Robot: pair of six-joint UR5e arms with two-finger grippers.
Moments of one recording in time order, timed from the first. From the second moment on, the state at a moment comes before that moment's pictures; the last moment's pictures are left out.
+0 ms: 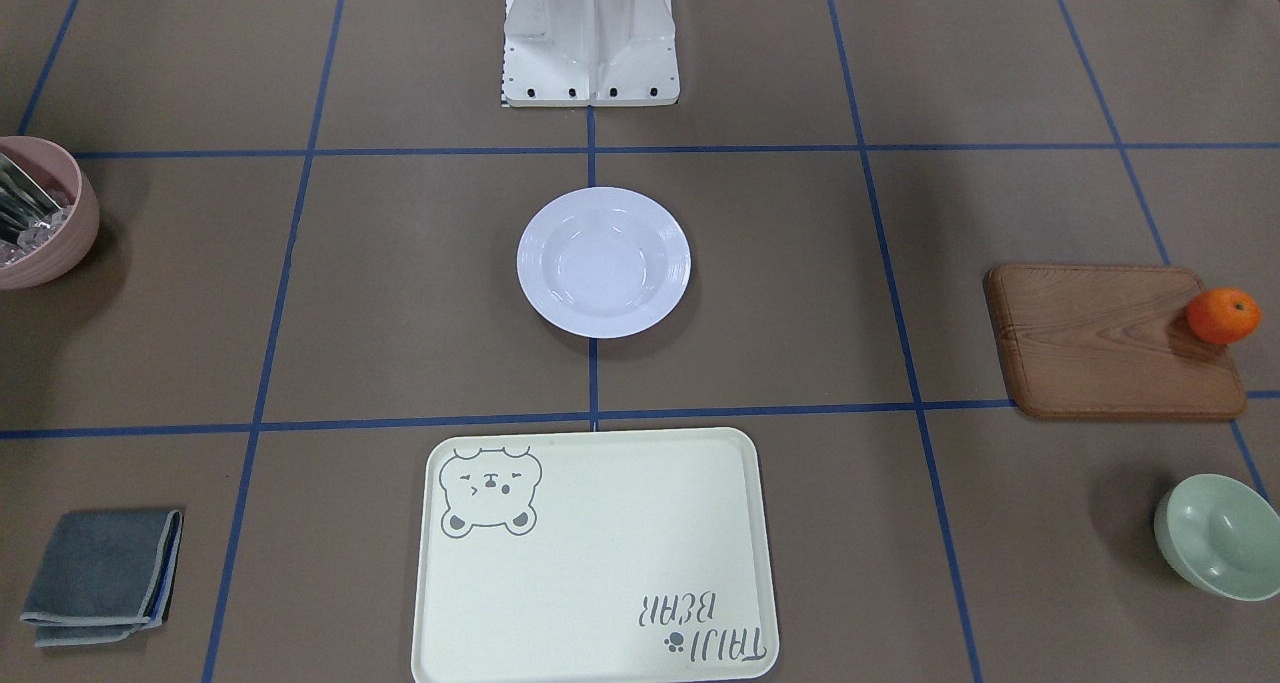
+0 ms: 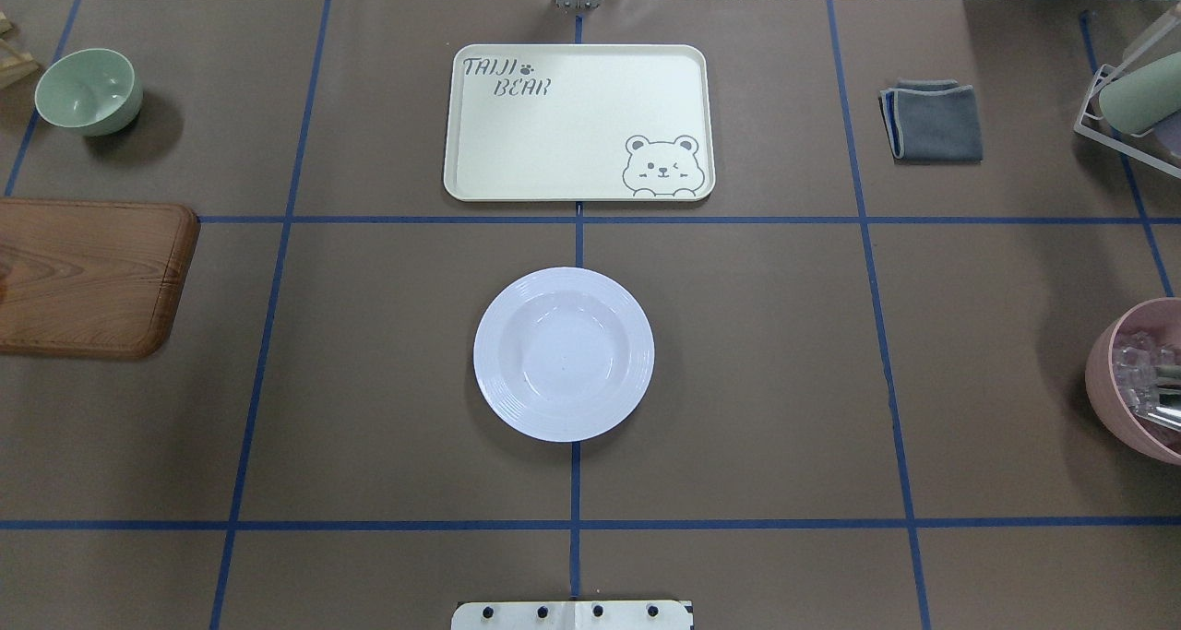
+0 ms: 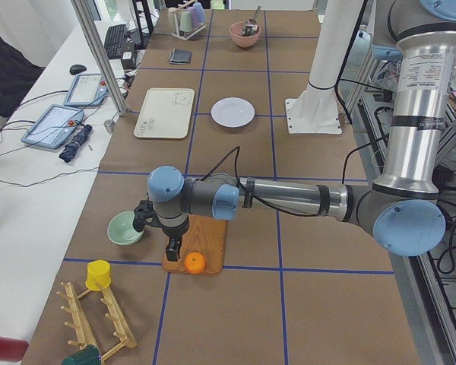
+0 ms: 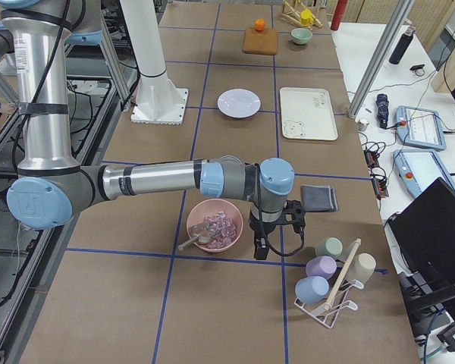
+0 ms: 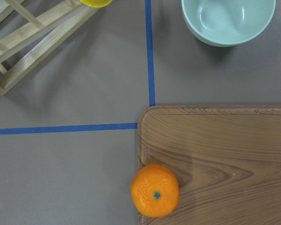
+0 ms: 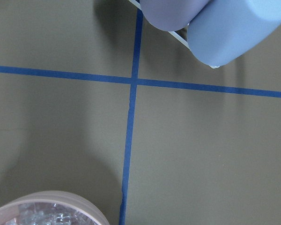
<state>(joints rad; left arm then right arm) -1.51 -1.64 -1.54 -1.64 -2.34 -0.05 1.56 -1.56 1.69 -1.76 2.25 -0.10</state>
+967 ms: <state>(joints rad) -1.36 -1.64 -1.36 -1.88 -2.34 -0.22 1.55 -1.55 1.69 -1.76 2.28 -0.06</state>
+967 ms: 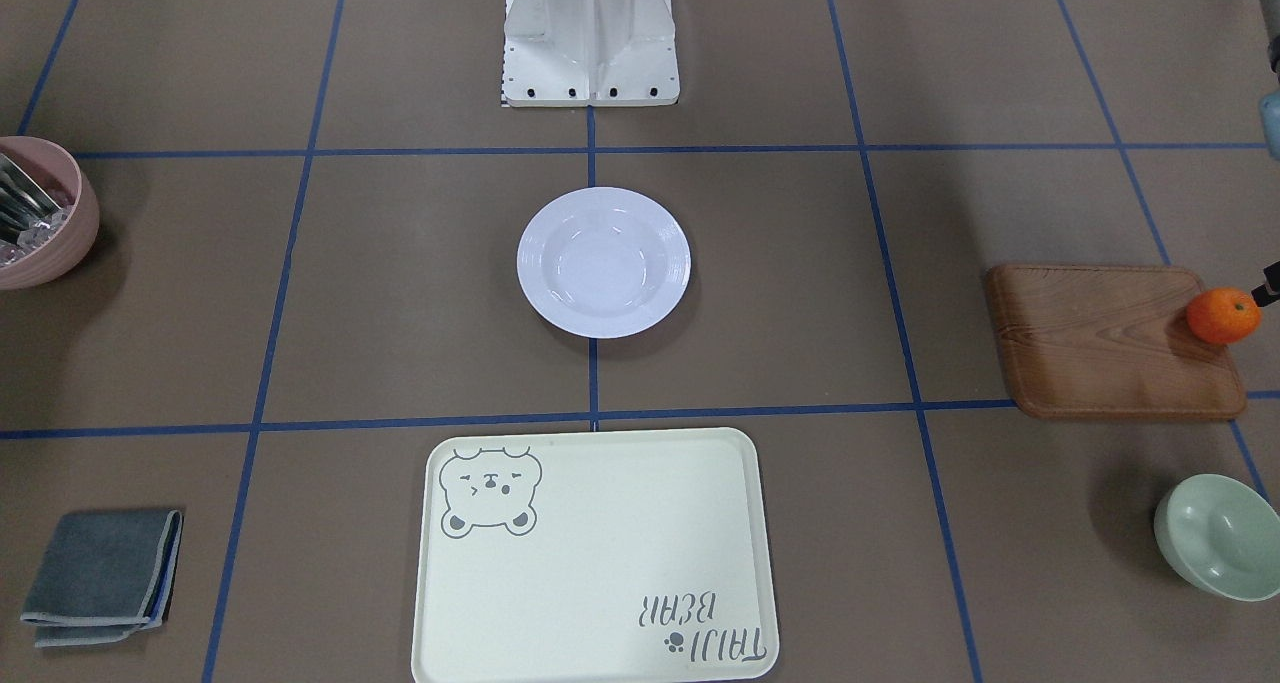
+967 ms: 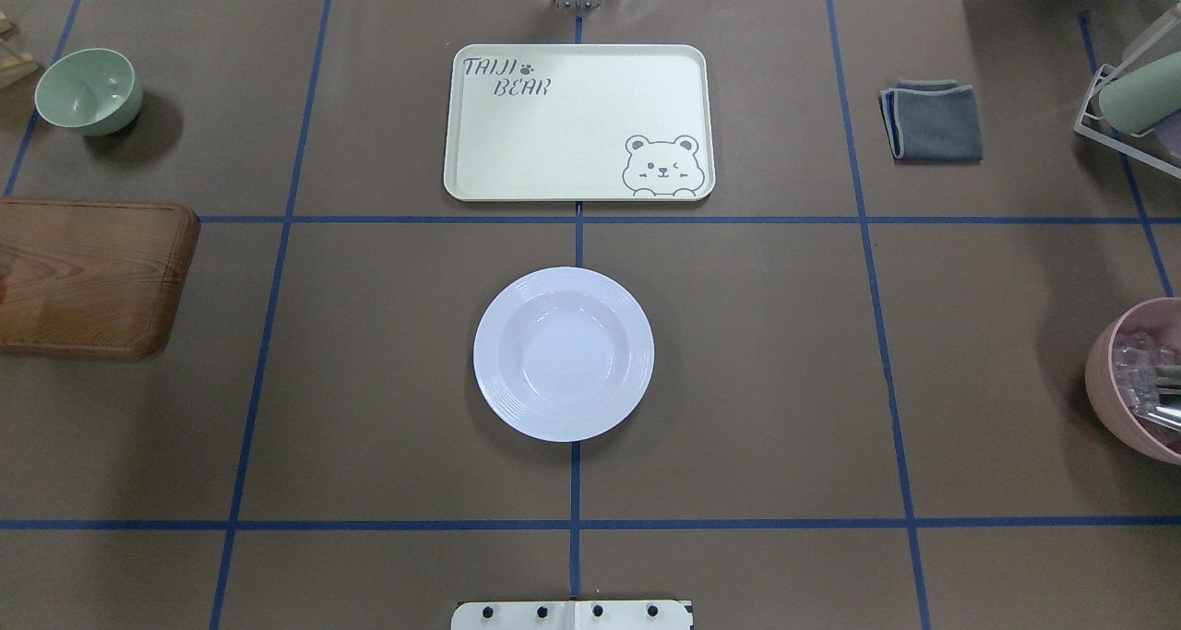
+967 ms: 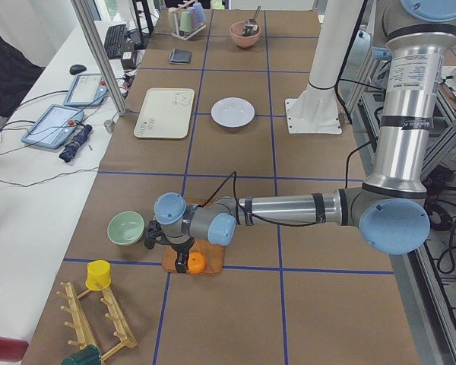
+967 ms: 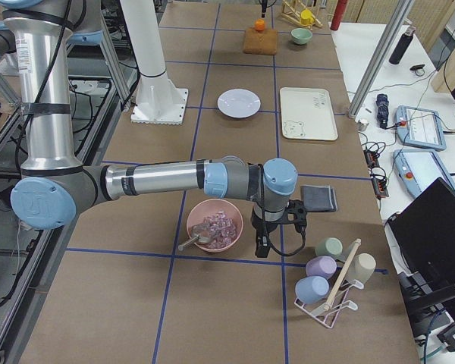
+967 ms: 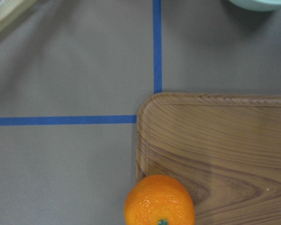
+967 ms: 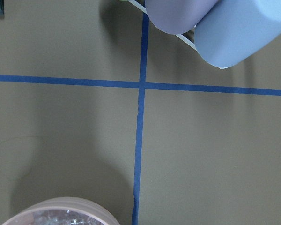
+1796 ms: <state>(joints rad) -1.31 -1.66 -1.28 -1.89 -2.34 -0.22 1.55 -1.55 1.68 -1.76 2.30 -0.06</state>
